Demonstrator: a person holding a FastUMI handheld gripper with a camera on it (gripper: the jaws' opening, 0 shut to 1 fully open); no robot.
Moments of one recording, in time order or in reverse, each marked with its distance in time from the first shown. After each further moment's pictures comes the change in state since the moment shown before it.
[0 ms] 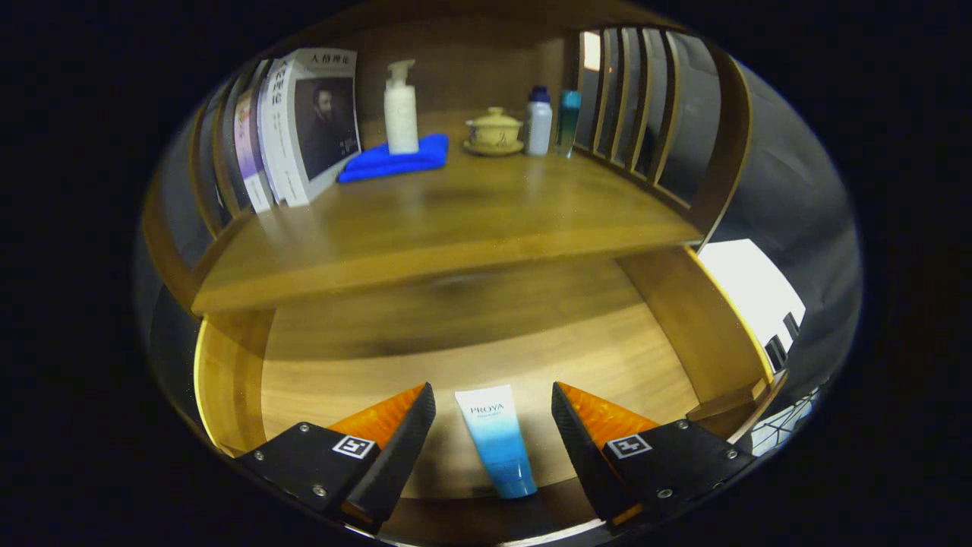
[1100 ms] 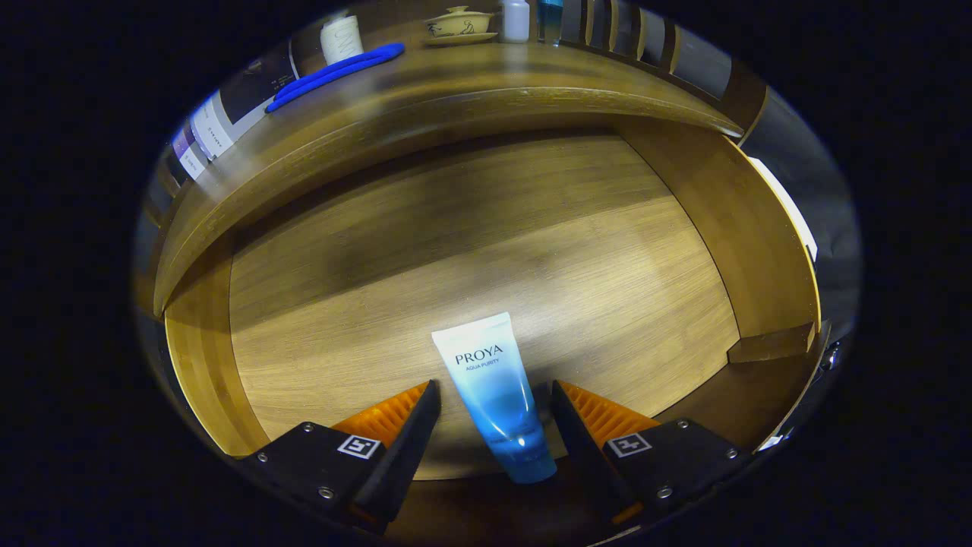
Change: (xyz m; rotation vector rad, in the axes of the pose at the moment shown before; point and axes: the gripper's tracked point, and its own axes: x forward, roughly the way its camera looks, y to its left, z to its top) arm 0.023 -0.003 -0.060 0.107 0.353 -0.005
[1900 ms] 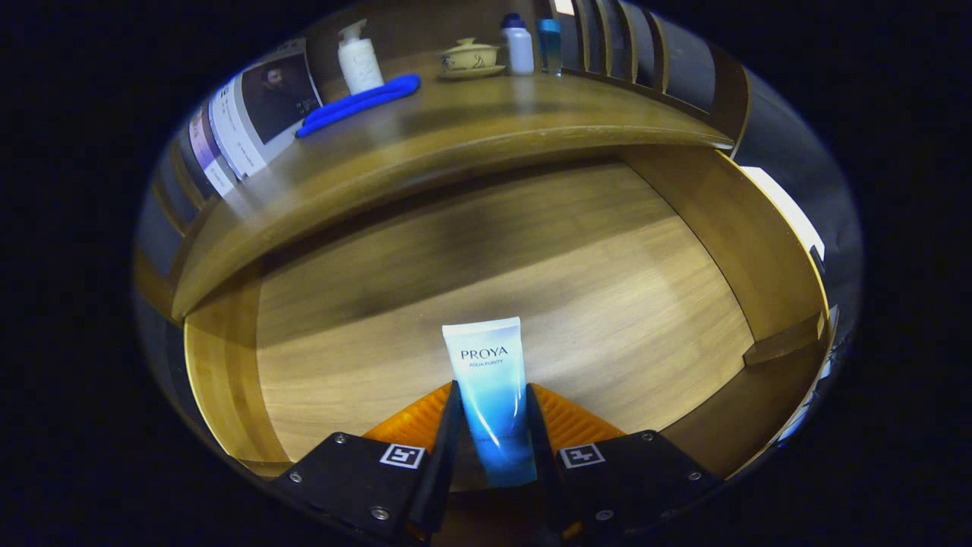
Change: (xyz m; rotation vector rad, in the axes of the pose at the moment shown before) arm -0.012 0.021 0.018 0.037 -0.200 0.108
